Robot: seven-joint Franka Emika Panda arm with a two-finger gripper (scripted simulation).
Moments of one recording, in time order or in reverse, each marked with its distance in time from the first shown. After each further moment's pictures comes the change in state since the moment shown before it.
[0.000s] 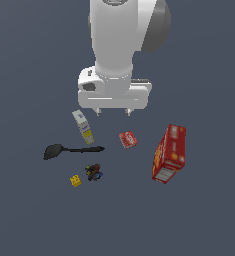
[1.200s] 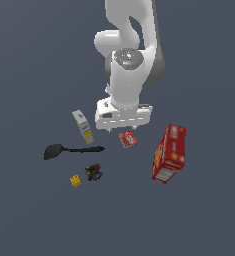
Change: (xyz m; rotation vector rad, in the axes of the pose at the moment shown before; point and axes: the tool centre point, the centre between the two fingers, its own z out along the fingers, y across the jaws) arm -0.007 -0.035 0.108 0.000 0.026 -0.147
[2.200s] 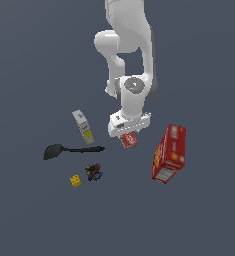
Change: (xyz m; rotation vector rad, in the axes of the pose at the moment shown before) arm -0.048 -0.050 0.117 0.015 0.038 -0.186
